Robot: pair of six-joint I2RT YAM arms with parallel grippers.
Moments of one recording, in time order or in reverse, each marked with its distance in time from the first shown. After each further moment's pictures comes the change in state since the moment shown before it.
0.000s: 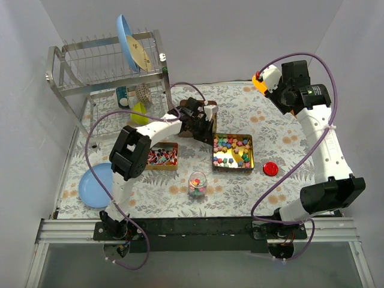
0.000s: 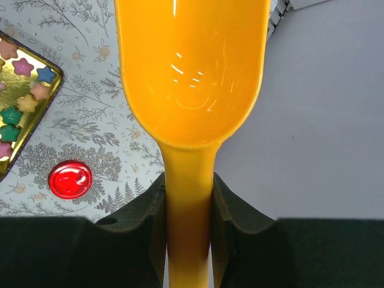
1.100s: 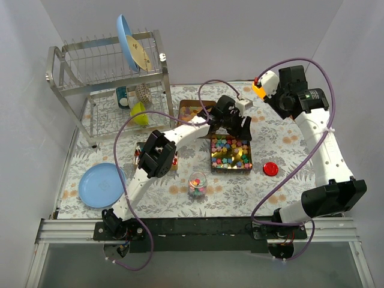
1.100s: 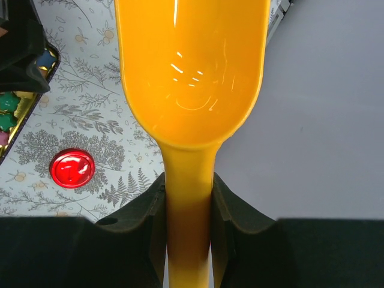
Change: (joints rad) left arm -0.178 0.380 0.556 0.159 -0.010 -0.040; right arm 0.023 -0.035 -0.077 0.003 0.031 0.001
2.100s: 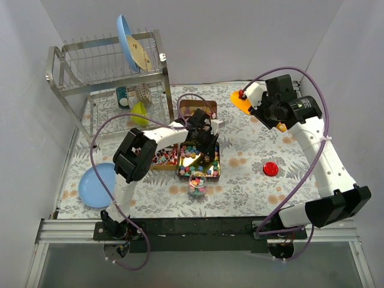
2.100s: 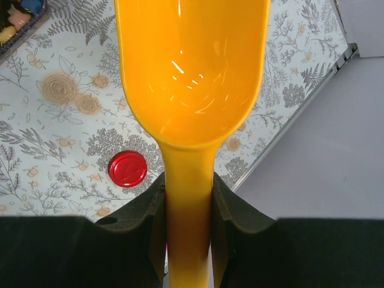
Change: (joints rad) left arm 0.100 -0.362 -0.623 -0.160 -0.012 0.130; right arm 0.135 -0.071 -0.064 -0.040 -0.137 0.018
